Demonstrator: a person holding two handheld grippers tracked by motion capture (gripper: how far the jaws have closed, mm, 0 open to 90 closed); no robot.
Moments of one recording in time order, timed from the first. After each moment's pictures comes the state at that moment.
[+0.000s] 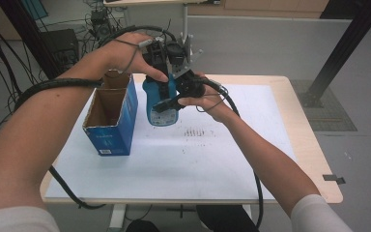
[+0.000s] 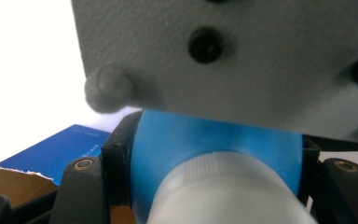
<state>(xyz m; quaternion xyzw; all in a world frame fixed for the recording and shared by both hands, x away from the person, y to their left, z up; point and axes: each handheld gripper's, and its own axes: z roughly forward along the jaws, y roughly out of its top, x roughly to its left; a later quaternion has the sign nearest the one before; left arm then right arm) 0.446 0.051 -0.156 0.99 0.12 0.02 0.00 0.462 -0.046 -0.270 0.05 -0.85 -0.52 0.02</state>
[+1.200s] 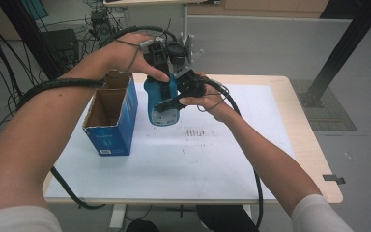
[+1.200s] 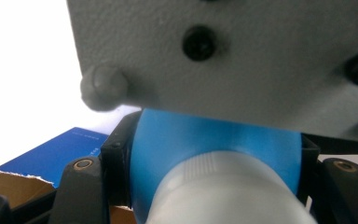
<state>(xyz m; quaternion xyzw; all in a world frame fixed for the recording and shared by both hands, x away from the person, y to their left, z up) 0.448 0.049 -0.156 0.99 0.12 0.02 0.00 0.463 -0.048 -0.271 0.05 -0.85 -0.52 0.03</state>
